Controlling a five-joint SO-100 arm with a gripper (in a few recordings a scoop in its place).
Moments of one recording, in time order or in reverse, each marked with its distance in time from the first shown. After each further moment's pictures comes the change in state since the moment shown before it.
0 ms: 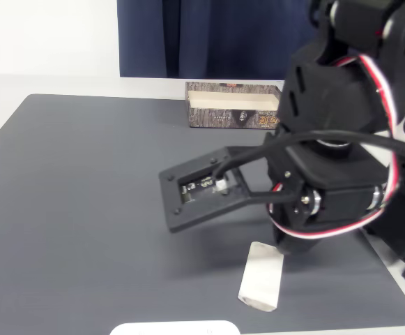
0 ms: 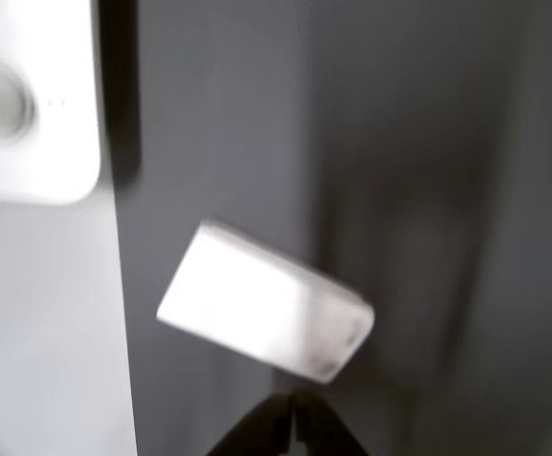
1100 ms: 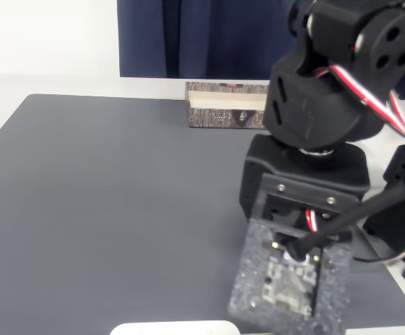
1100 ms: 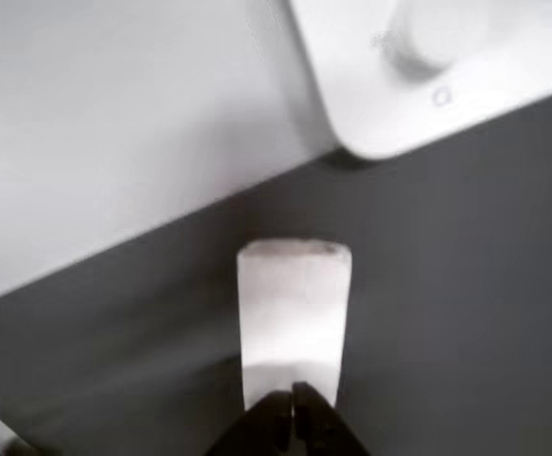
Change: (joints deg) arm 1.4 -3.3 -1.8 0.6 -61.9
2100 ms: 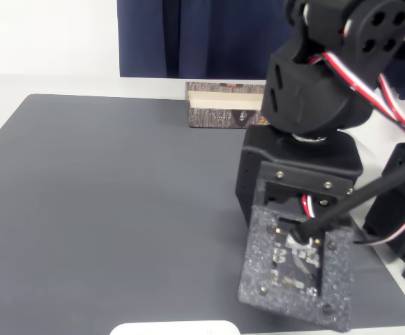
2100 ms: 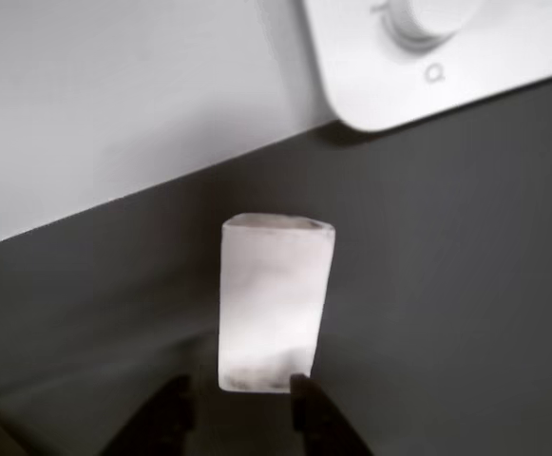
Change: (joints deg) arm 2.0 1.4 0.0 0.0 -7.6
